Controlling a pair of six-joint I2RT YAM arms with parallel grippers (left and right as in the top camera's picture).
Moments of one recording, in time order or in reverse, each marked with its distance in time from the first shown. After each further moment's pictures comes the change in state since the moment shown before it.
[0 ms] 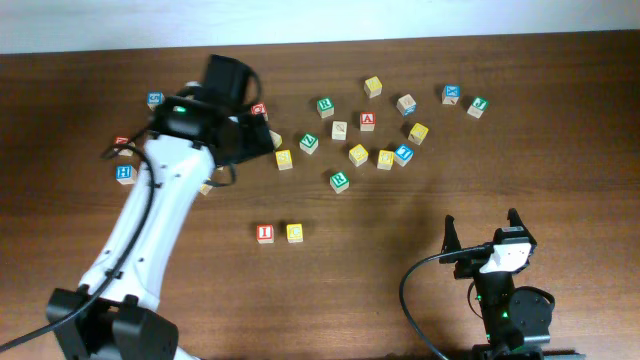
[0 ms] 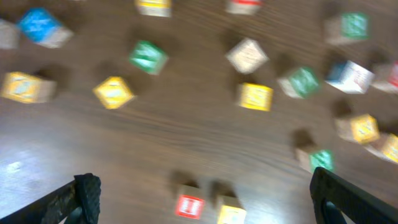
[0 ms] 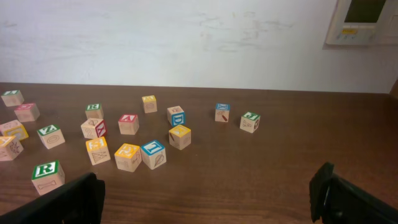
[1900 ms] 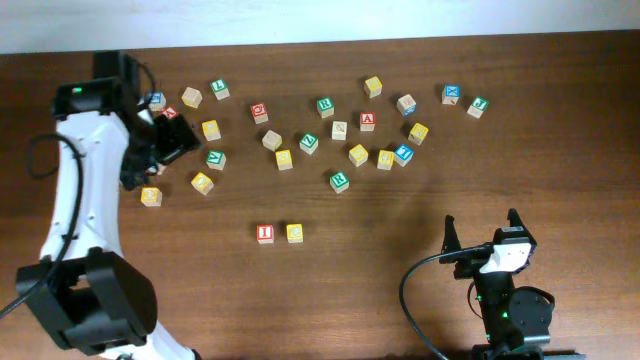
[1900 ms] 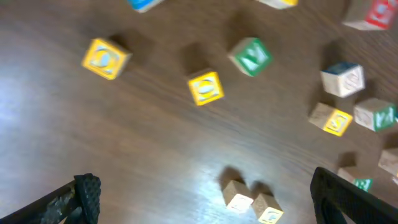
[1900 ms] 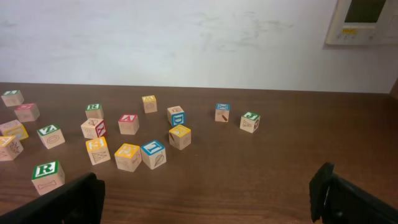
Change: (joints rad) left arm 0.409 0.137 0.104 -0.185 0.210 0.125; right arm 0.000 0.000 0.000 0.000 0.000 0.000
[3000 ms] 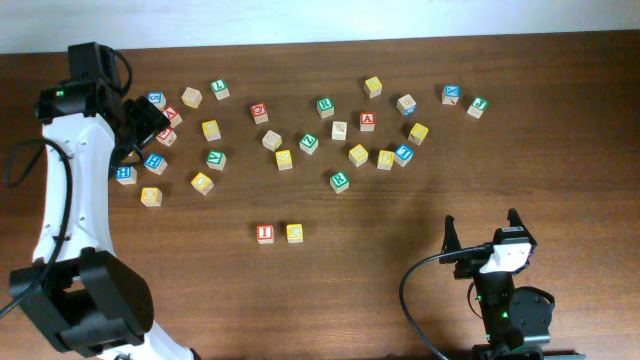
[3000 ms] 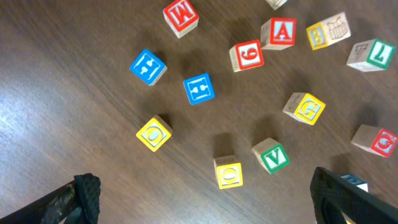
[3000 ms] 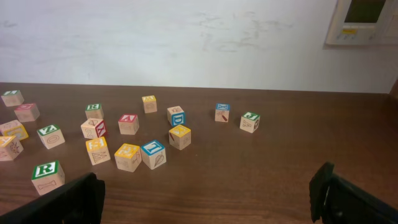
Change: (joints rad) left arm 0.041 0.000 0.000 0.187 -0.210 -0.146; right arm 0.000 0.000 0.000 0.000 0.000 0.000
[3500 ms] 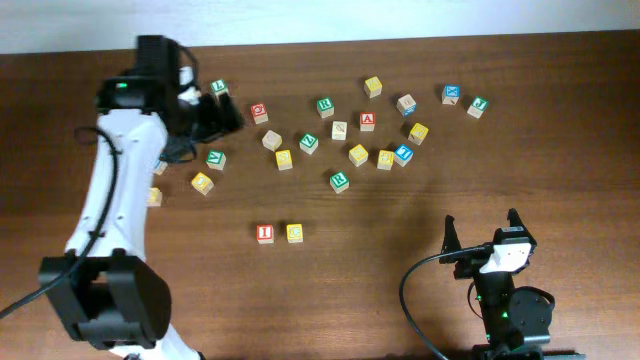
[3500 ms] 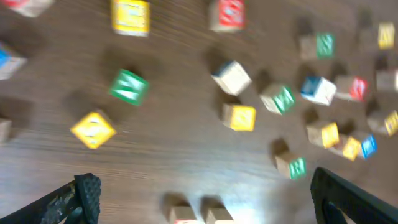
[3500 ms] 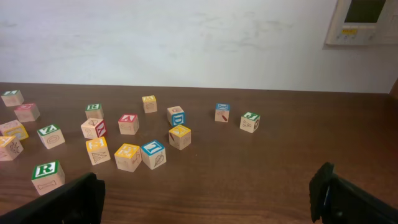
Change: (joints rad) left arm -0.220 0.000 -0.002 0.034 0.323 0.218; right arm 0.000 0.000 0.000 0.000 0.000 0.000
